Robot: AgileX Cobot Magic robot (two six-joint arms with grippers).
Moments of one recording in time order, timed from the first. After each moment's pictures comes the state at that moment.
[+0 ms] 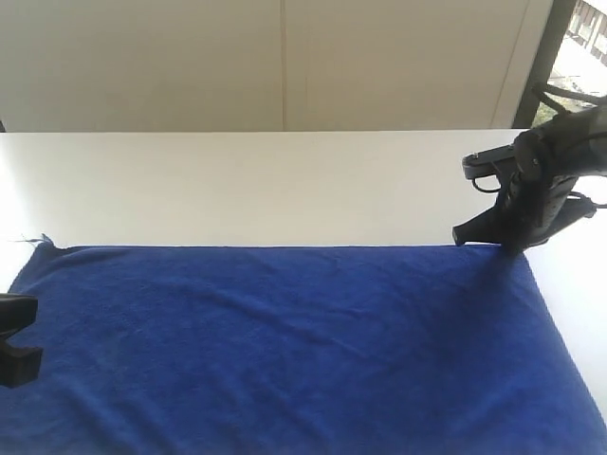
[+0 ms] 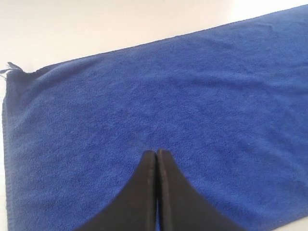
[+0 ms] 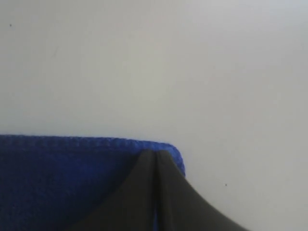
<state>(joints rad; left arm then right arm) -0.44 0.77 -0.36 0.07 0.29 -0.14 -0.05 2.10 -1.34 -0.37 0.57 0.23</state>
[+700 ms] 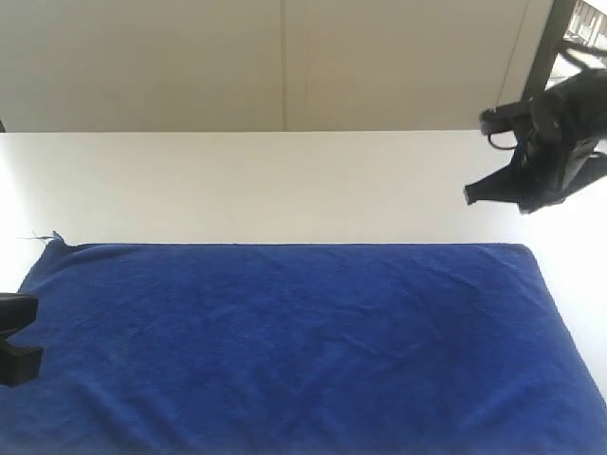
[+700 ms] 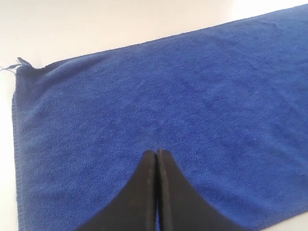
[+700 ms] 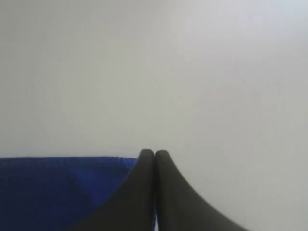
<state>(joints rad) -0.44 0.77 -0.36 0.07 0.29 -0.14 -0.05 1.97 -1.37 -0.43 0.61 0.31</state>
